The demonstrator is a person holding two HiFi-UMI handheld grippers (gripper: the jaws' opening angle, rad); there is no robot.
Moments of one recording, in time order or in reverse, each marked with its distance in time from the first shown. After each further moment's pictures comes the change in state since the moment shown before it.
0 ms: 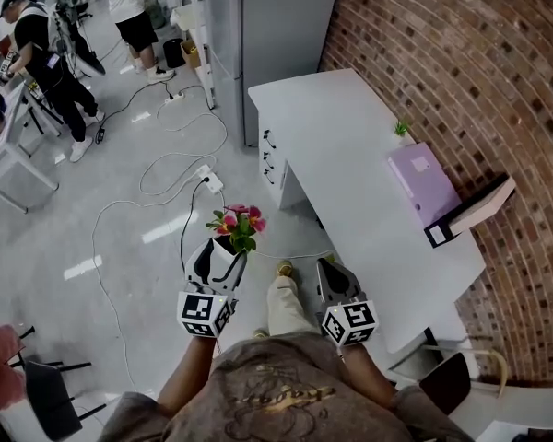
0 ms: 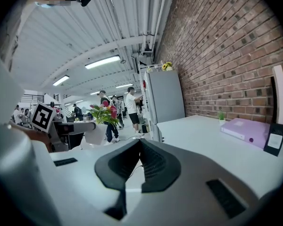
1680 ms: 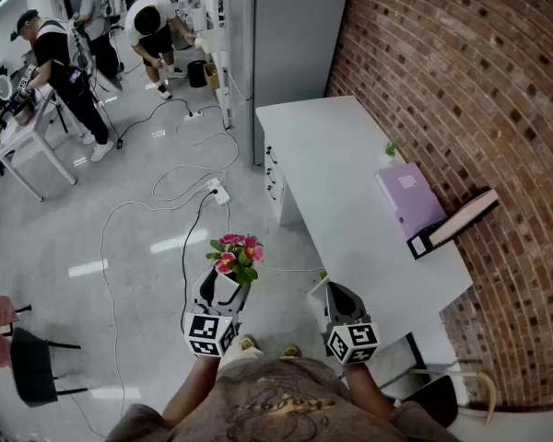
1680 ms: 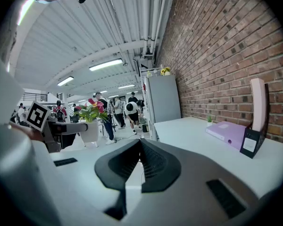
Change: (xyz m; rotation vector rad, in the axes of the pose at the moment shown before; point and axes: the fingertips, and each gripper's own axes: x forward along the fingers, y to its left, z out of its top) left arm -0.089 -0.127 -0.002 -0.029 0.045 0.105; right arm -0.139 -0.046 -0.013 -0.044 0.013 0.011
